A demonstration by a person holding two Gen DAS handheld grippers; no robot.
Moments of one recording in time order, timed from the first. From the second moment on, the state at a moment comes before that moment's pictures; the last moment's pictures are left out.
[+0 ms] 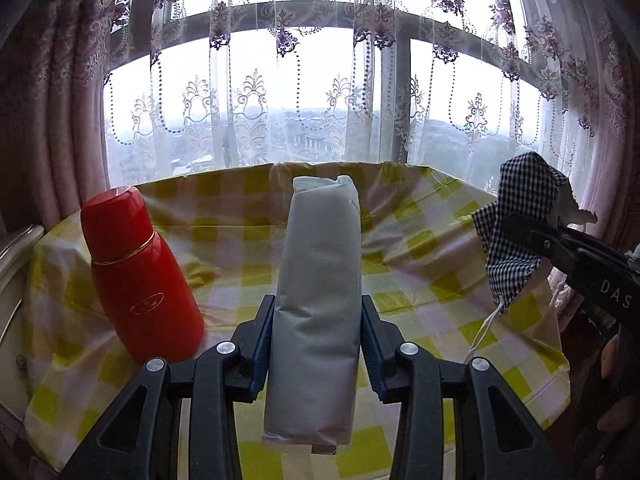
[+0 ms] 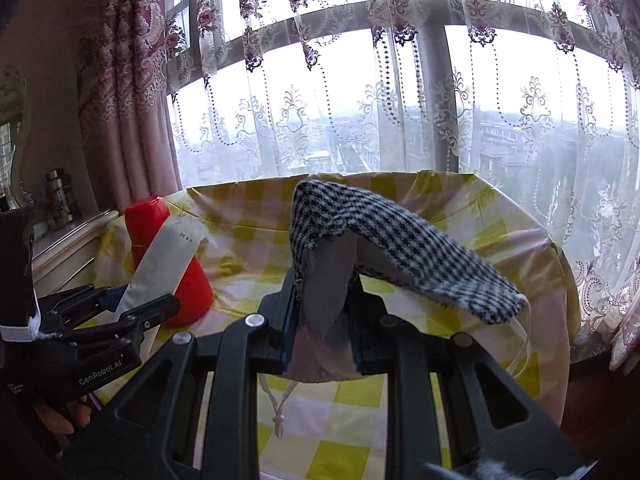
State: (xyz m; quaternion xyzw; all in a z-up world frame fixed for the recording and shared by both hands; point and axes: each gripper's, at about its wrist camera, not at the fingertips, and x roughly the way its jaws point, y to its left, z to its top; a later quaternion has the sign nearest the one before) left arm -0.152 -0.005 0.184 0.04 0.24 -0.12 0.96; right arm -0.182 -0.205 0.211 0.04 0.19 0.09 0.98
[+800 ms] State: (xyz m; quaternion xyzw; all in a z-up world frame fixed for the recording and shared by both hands) left arm -0.275 0.056 0.218 0.07 0.14 -0.09 0.98; right arm -0.284 -0.122 0.278 -0.07 0.10 0.17 0.98
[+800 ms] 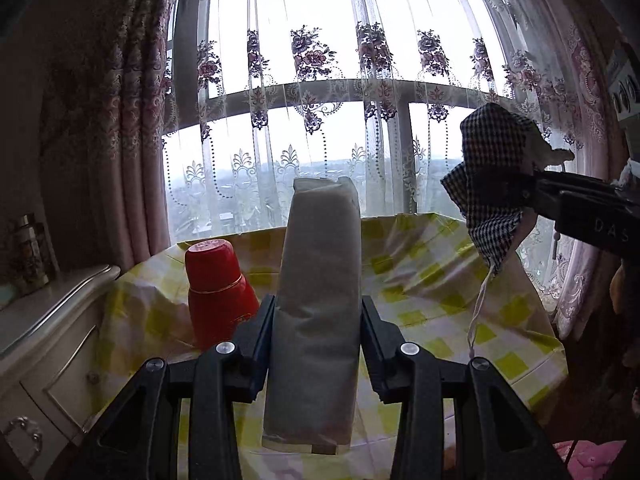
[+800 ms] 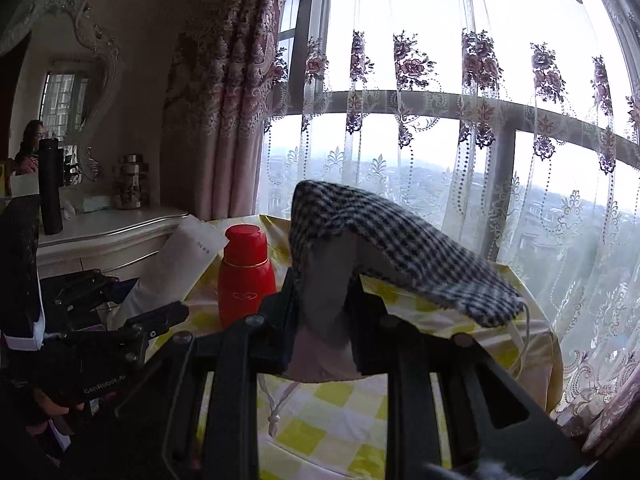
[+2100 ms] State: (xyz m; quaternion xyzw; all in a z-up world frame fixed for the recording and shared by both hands) left arm -0.363 0.183 0.170 -0.02 0.21 0.07 0.97; right arm -0.315 0.047 0.249 -0.16 0.17 0.43 0.87
